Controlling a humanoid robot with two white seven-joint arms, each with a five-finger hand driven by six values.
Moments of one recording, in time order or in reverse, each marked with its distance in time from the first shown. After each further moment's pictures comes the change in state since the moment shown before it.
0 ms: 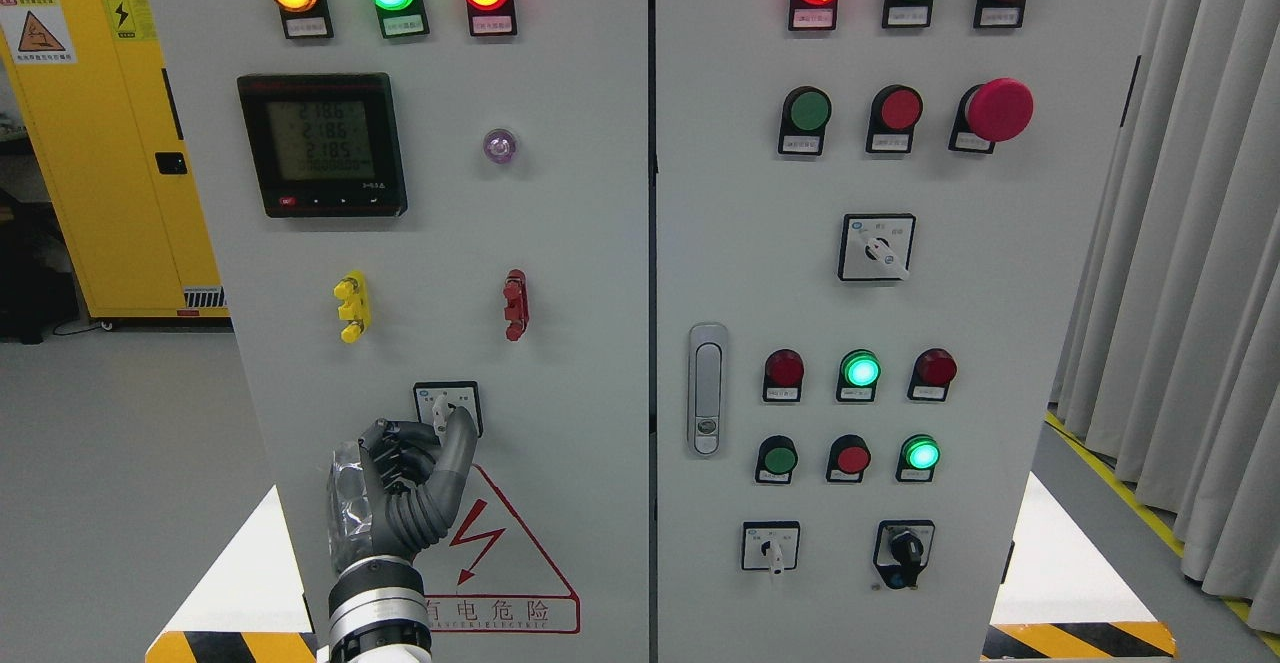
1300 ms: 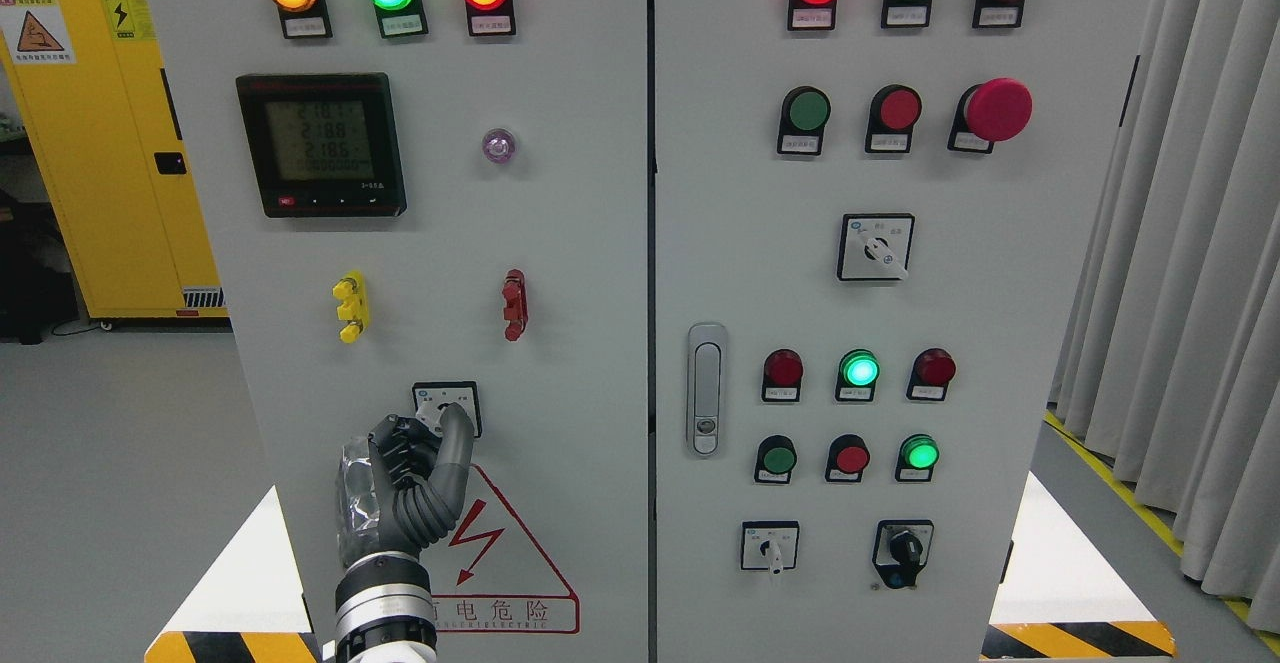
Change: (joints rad) left arm -0.005 -0.002 -0.003 0.007 0.002 -0.004 -0.013; right arm 0.000 0.000 0.000 0.000 0.000 0.000 0.000
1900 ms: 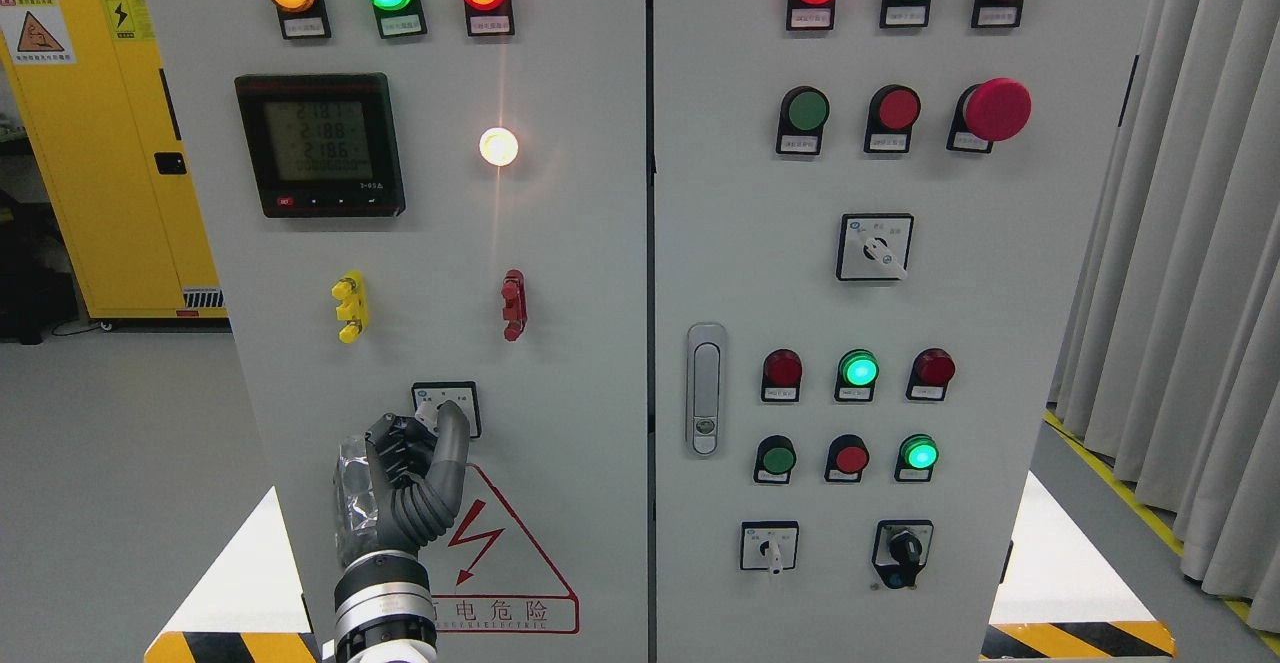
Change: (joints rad) left arm -0.004 0.000 0.001 0.004 0.001 -0.002 0.010; right arm 0.000 0.000 0.000 0.000 0.000 0.000 0.000
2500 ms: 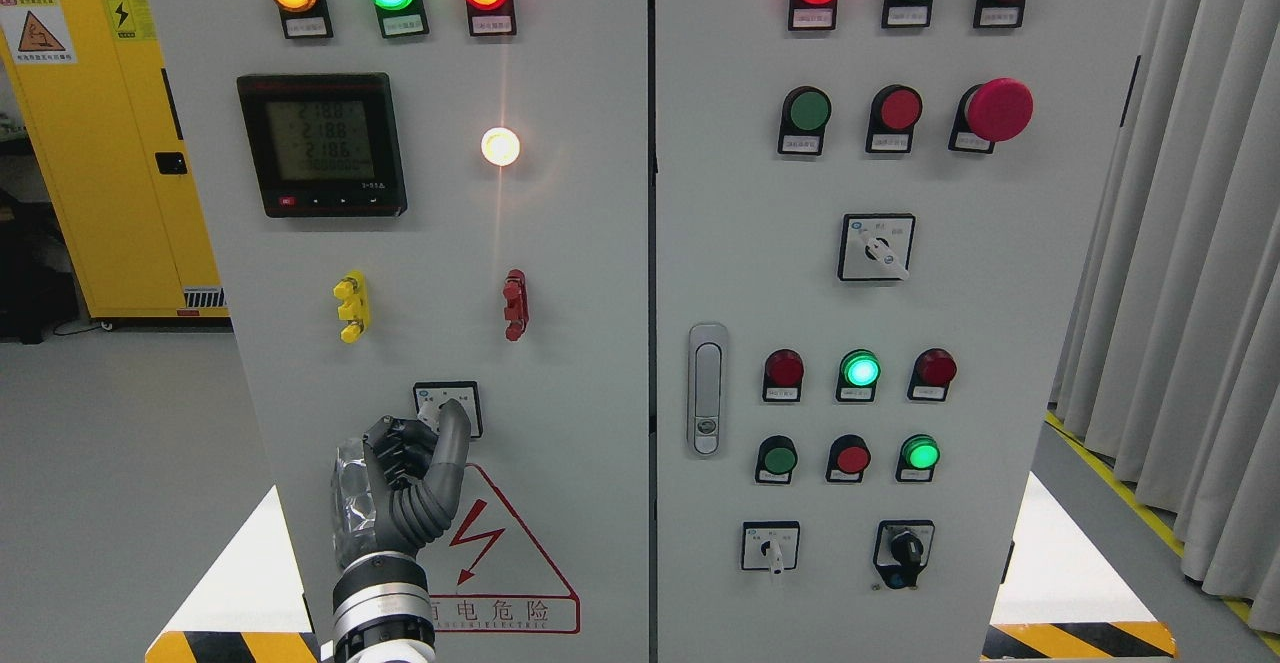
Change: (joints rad) left arm 0.001 0.001 0.000 0.001 0.003 0.001 0.006; right arm 0.000 0.000 0.000 0.000 0.000 0.000 0.000
